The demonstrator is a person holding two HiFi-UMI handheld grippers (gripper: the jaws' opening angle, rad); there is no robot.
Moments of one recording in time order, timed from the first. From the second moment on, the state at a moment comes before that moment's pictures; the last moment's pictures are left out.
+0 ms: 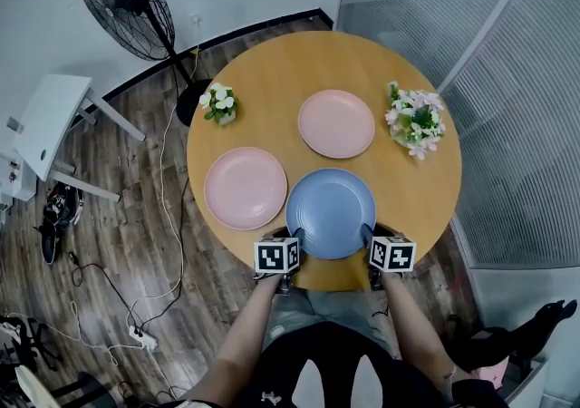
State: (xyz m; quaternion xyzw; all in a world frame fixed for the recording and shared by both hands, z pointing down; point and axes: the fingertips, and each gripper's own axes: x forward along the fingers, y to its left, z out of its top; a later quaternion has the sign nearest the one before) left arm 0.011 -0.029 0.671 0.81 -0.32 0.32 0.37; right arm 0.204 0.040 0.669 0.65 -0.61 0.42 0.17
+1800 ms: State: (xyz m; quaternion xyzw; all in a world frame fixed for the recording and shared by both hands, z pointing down) left arm -0.102 -0.099 0.549 0.80 -0.46 0.18 0.34; right arm 0.104 -0.083 0.544 0.59 -0.73 0.32 0.15
